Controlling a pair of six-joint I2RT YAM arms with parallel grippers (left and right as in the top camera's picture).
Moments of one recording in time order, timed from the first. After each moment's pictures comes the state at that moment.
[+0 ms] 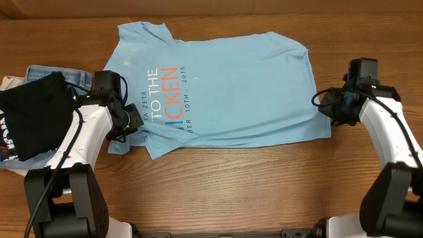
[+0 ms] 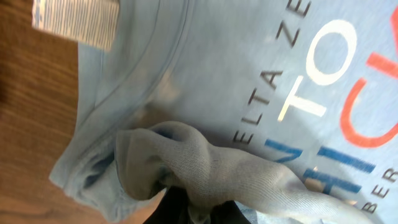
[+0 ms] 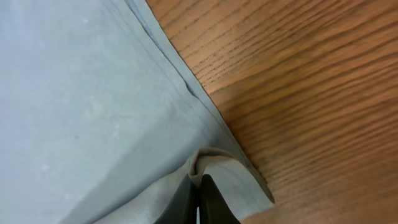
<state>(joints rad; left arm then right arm) 0.07 1.67 1.09 -0.78 0.02 -0.40 -0.16 1.67 1.17 -0.77 -0.03 0.36</state>
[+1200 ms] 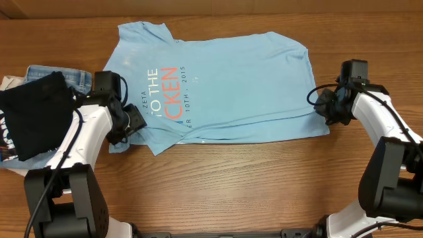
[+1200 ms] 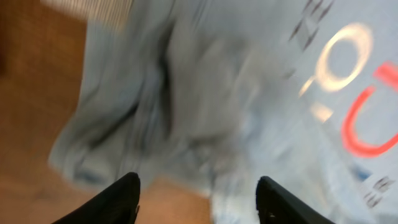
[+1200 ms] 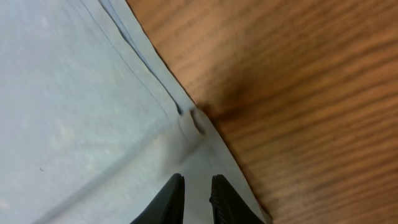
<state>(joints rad) 0.07 1.67 1.09 -0.83 0.02 -0.50 -0.16 1.79 1.16 -0.68 -0.03 0.35</state>
